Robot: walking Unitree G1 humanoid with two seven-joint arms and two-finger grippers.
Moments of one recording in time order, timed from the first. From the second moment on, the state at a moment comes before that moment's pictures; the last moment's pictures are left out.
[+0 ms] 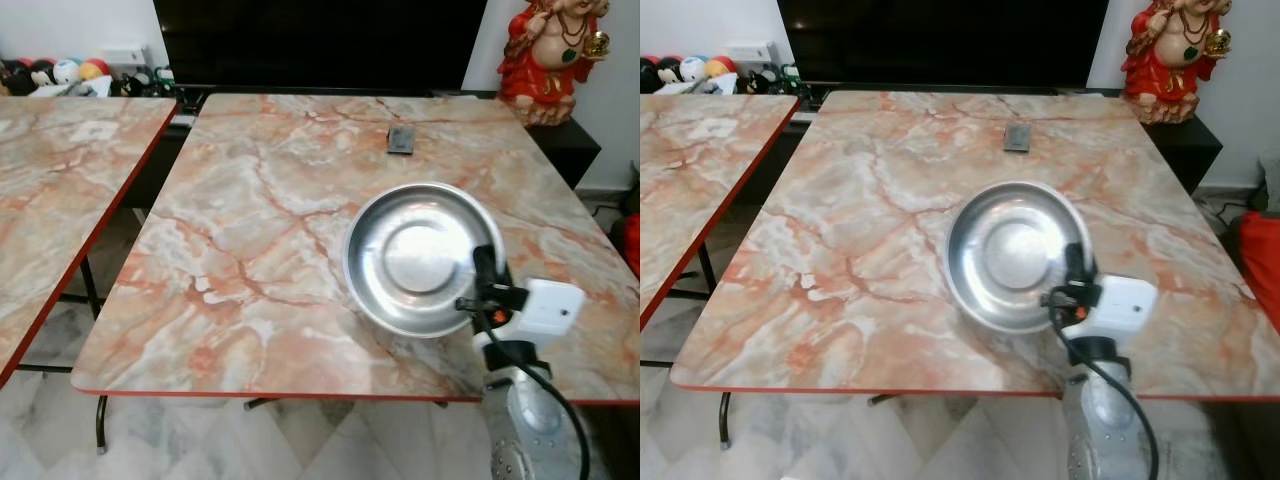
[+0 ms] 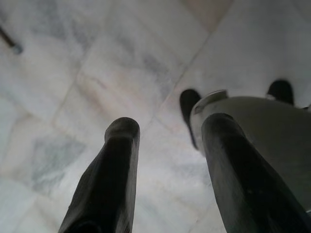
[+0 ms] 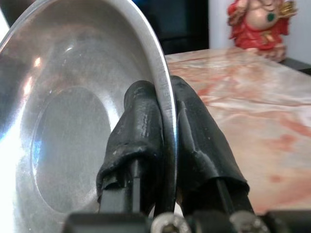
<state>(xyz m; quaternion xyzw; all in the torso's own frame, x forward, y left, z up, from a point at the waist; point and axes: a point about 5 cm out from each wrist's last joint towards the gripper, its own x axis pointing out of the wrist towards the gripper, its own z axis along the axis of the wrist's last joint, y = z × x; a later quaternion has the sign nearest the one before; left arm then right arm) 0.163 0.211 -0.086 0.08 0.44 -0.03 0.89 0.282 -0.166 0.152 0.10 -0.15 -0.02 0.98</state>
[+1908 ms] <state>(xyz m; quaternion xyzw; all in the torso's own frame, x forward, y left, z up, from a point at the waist) 0.158 0.204 -0.089 0.08 0.45 -0.03 0.89 0.296 -0.195 0.119 0.30 0.16 -0.17 0.93</state>
